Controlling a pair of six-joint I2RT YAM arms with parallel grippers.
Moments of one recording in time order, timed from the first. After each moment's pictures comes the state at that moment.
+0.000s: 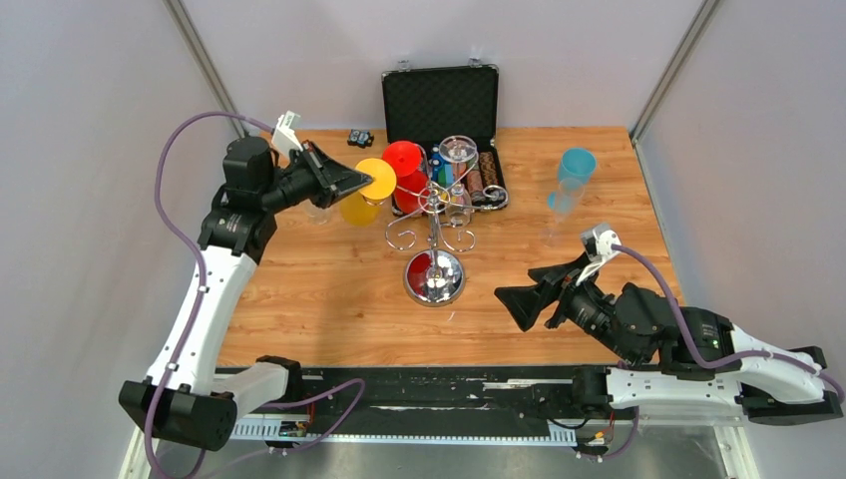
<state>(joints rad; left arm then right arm) -0.19 1.10 1.26 -0.41 0.61 -0.93 1.45 0.55 1.02 -0.69 0.69 0.56</state>
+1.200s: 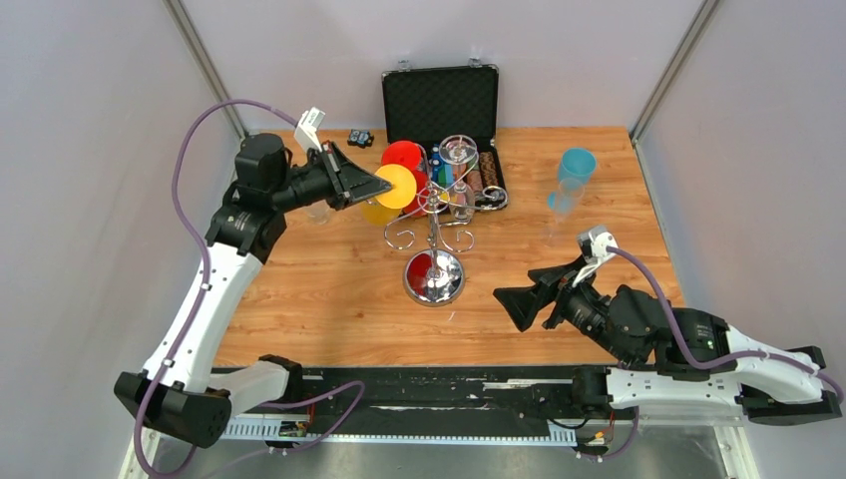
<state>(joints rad) -0.30 1.15 1.30 -0.38 0.69 -0.88 1.45 0.54 1.00 -0.69 0.71 0.56</state>
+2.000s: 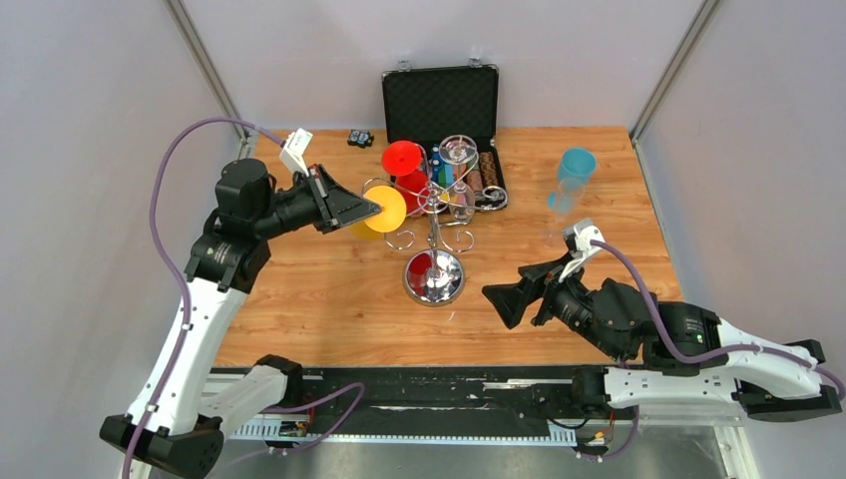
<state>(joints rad) -0.30 0.98 1.23 -0.48 0.67 -0.83 1.45 0.64 1.06 -0.69 0.70 0.56</state>
